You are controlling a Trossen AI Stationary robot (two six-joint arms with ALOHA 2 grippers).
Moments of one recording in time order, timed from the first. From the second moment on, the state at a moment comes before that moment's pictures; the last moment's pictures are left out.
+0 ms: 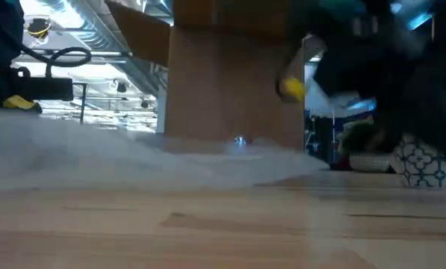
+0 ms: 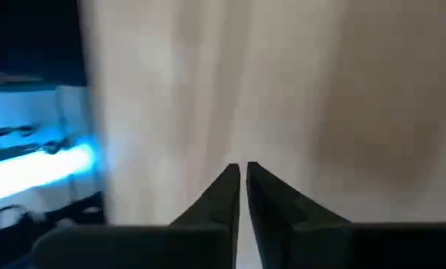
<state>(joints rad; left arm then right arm) -0.57 1.38 0.50 -0.71 -0.59 -1.25 0.27 1.77 1.07 -0.59 -0.61 0.25</state>
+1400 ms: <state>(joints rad) -0.60 1.38 0.40 -0.65 -0.71 -1.33 0.21 1.74 1.00 -0.40 -1.00 0.33</state>
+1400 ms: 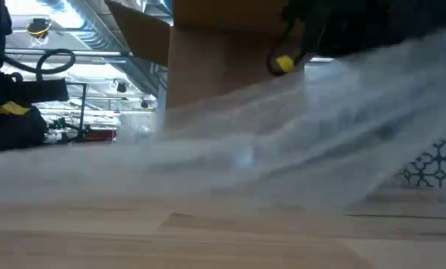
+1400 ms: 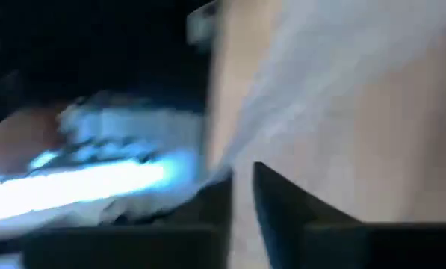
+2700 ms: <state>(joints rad) -0.66 1.38 0.56 -0.43 -0.61 -1.08 0.76 1.78 0.94 -0.04 0.38 0.30</state>
